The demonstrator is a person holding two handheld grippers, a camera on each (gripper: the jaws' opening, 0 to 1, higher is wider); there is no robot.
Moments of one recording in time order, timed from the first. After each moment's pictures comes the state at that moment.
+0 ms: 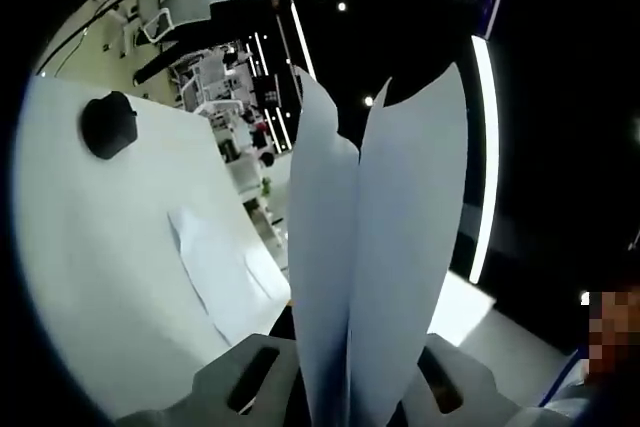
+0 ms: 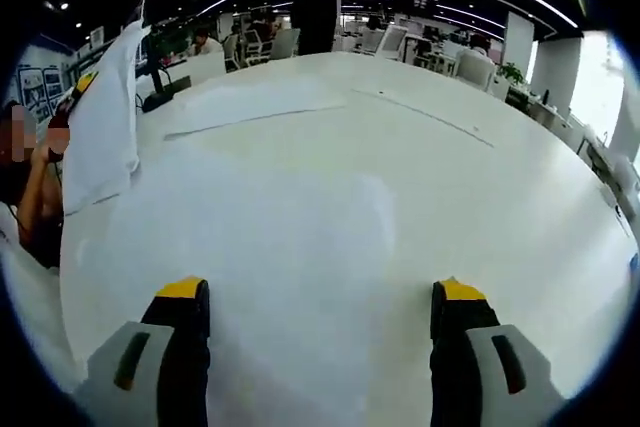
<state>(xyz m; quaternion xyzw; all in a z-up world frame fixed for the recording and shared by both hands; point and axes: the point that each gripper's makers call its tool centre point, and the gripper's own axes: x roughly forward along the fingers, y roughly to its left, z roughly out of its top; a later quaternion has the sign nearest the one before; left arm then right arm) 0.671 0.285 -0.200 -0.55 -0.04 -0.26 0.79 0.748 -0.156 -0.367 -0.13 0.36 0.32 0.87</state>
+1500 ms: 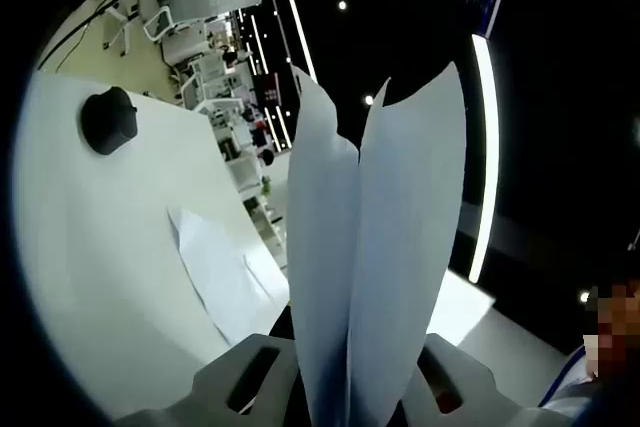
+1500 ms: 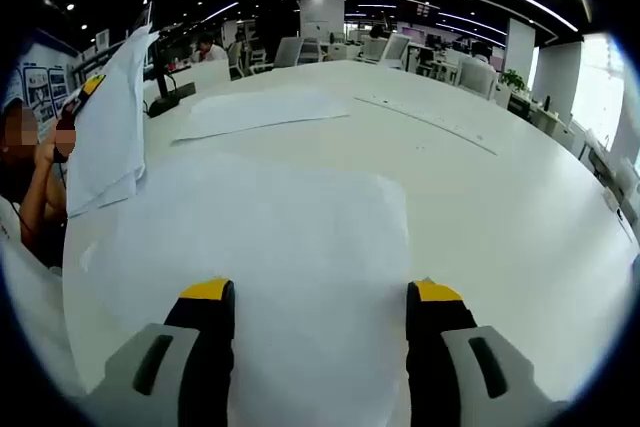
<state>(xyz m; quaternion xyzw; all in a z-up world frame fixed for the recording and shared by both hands) 0.671 0.280 -0.202 -0.55 -0.03 -0.26 0.79 0.744 -0.147 -0.362 -0.12 0.34 0.32 0.87</state>
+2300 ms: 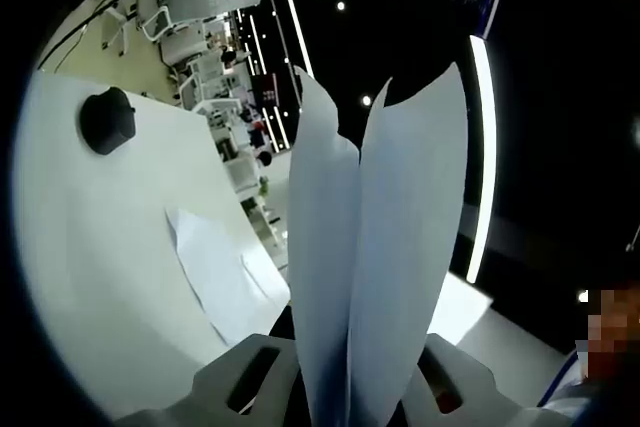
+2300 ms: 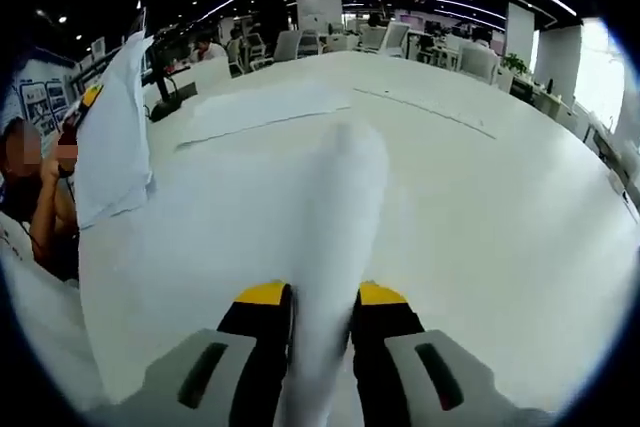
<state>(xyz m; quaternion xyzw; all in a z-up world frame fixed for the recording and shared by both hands) 0.669 0.280 -0.199 -0.55 -0.04 -0.26 0.79 0.735 -0.149 -0.362 -0.08 0.38 0.33 0.86</state>
